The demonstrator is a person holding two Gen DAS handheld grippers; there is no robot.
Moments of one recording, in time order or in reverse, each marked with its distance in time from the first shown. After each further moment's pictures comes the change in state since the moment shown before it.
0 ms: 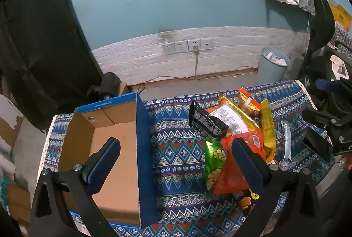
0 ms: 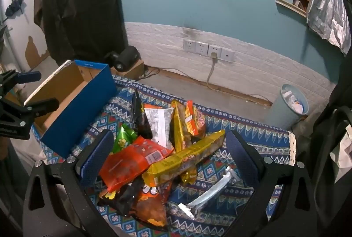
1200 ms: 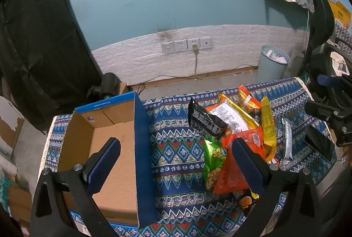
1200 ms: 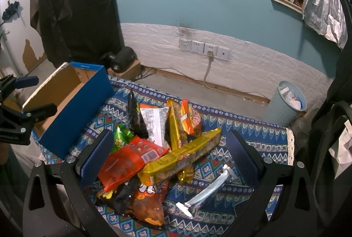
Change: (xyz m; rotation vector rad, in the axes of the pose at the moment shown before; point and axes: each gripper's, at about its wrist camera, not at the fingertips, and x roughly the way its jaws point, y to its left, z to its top) left arm 0.003 -0.001 0.000 0.009 0.005 -0.002; right arm 0.000 -0.009 0.000 0.024 0.007 -0.009
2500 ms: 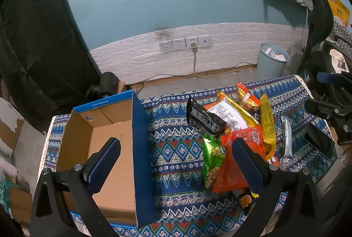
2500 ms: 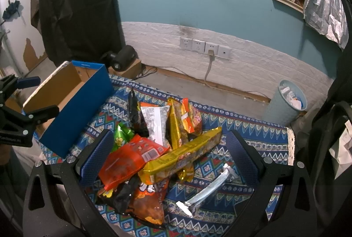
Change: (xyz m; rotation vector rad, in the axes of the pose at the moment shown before) left arm 0.000 -0.006 -0.003 0.012 0.005 0.001; right arm 0.000 0.000 0.000 0.001 0.006 0.004
